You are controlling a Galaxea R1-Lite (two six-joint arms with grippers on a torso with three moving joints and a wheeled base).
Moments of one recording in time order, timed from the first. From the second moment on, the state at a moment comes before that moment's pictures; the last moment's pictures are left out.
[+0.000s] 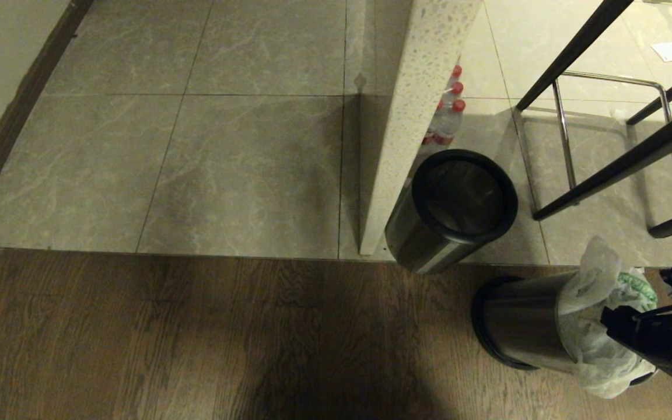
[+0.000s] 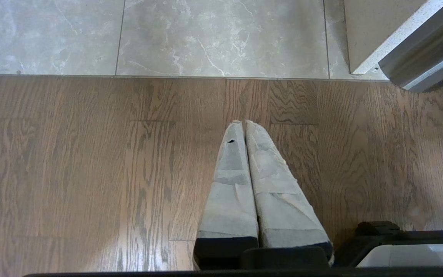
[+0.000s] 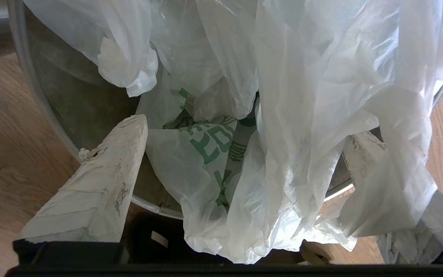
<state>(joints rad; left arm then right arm) 0.00 0.00 0.00 0.00 0.01 -0.01 -0.28 1.75 -0.36 -0.59 0.04 0.42</state>
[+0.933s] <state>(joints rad) 0.00 0.00 0.00 0.00 0.01 -0.01 -0.28 1.74 -0.35 -0.61 0.04 0.42</state>
